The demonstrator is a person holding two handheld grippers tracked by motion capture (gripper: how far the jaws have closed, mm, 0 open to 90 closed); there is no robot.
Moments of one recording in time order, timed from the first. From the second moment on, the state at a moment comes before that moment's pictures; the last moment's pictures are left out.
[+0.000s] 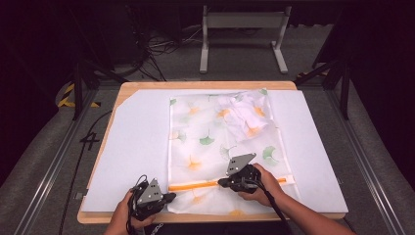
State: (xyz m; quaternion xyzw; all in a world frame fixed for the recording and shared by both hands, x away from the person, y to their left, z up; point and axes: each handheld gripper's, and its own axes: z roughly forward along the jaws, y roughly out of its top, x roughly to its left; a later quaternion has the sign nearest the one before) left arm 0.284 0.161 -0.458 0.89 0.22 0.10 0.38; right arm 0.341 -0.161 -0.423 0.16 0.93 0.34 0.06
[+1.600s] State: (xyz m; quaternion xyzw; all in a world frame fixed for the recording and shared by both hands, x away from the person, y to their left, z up) left arm 0.286 0.162 -0.459 0.89 0.22 0.09 0.39; right arm 0.331 -0.250 -0.426 0.23 0.91 0.34 0.08
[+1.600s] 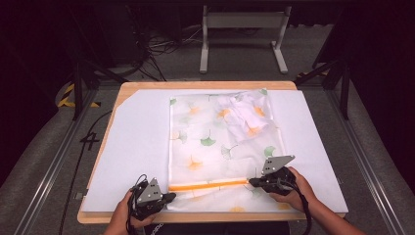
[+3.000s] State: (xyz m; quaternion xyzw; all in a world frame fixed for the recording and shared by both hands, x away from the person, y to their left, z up) left arm 0.286 0.163 -0.459 0.89 0.22 0.09 0.39; right arm 0.325 -0.314 -0.428 0.29 0.89 0.33 0.10
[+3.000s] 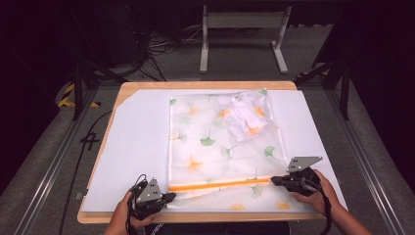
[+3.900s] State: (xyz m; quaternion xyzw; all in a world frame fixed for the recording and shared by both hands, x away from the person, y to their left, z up) left arm 0.287 0.163 -0.459 0.89 0.22 0.09 0.39; right arm 0.322 -0.336 -0.428 0.32 0.88 0.33 0.11
